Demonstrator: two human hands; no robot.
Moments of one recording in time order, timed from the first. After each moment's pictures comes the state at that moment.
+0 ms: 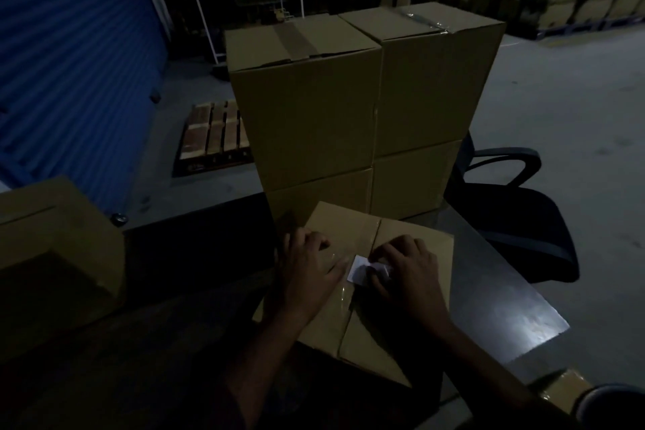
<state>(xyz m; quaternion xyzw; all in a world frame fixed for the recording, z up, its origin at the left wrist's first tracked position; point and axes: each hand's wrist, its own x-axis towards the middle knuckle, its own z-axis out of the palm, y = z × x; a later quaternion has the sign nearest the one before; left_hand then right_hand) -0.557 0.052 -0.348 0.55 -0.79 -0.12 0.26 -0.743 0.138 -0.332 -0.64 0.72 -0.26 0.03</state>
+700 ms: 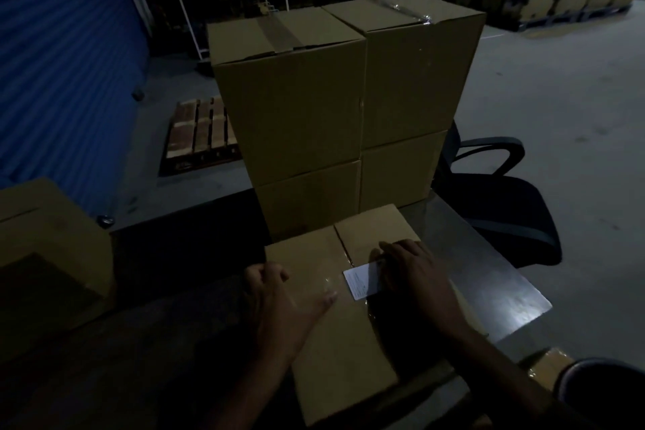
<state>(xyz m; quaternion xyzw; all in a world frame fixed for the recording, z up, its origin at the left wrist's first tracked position) -0.521 0.115 -0.363 0.62 -0.68 -0.22 0.32 -0.764 0.162 -0.327 -0.65 0.73 -0.20 0.07</state>
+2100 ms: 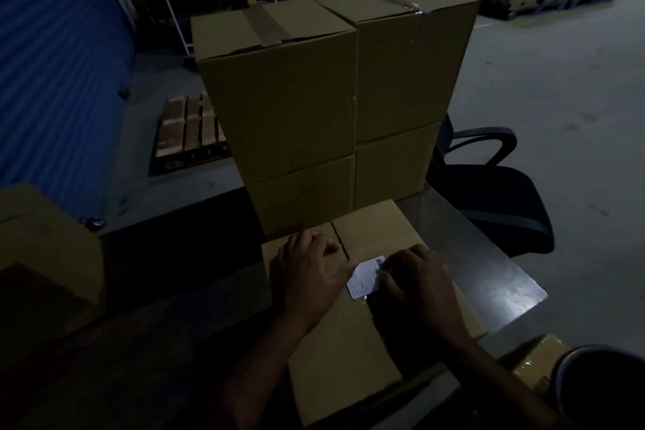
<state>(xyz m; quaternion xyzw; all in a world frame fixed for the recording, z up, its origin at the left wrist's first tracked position) -0.570 0.078 -0.348 0.49 -0.82 -0.12 0.29 -0.757 0.177 -0.344 -0.56 0.77 -0.29 0.07</state>
